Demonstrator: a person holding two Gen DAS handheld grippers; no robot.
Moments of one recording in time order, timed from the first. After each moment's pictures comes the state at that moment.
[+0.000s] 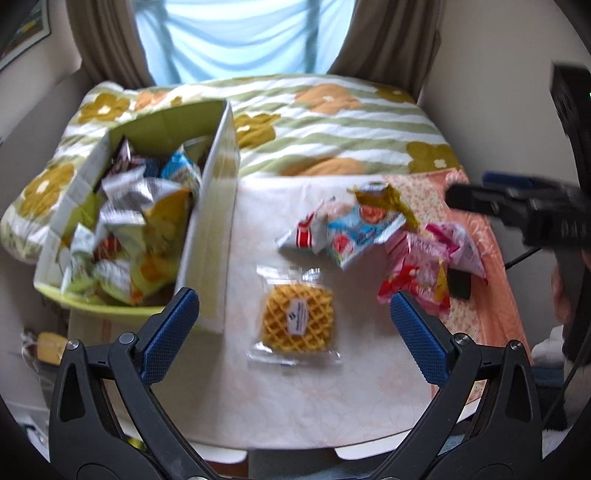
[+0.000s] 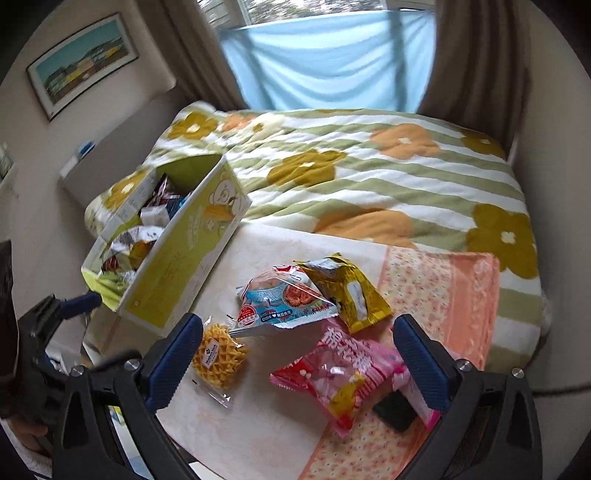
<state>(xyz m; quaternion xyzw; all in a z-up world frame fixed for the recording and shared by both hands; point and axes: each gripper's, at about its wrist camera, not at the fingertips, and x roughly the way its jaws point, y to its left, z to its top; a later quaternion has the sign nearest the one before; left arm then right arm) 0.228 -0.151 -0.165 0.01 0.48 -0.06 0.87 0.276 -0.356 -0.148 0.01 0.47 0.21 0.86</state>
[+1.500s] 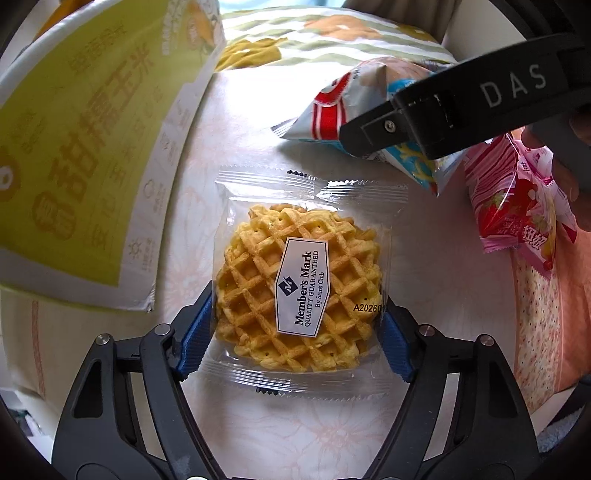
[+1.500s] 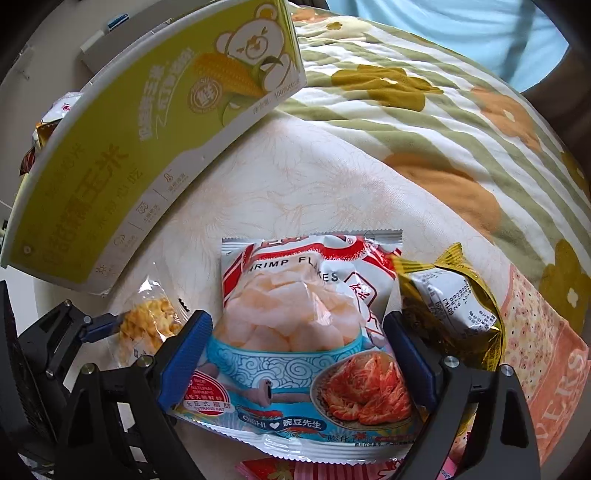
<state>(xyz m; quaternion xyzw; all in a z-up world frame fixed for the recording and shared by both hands) 0.269 -0.142 -0.316 0.03 0.56 -0.04 0.82 0.366 -0.256 -0.293 -0.14 0.58 0.30 0.74</state>
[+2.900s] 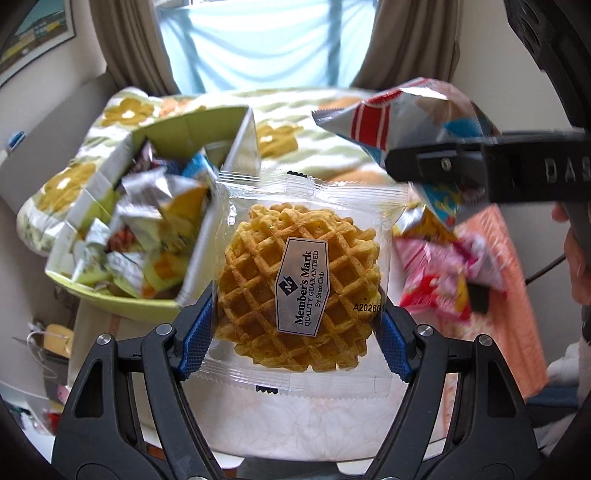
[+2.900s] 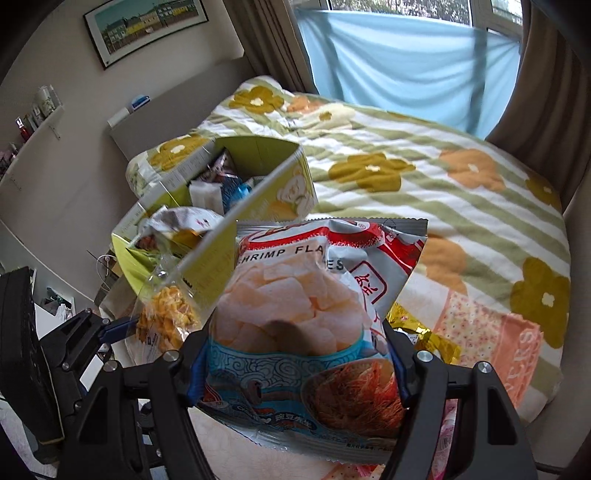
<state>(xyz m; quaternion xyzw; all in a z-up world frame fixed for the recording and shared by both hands) 0.221 -0.144 -0.170 0.01 0.44 -0.02 0.90 0.292 -0.293 -0.134 -0.06 0.46 0.31 0.83</state>
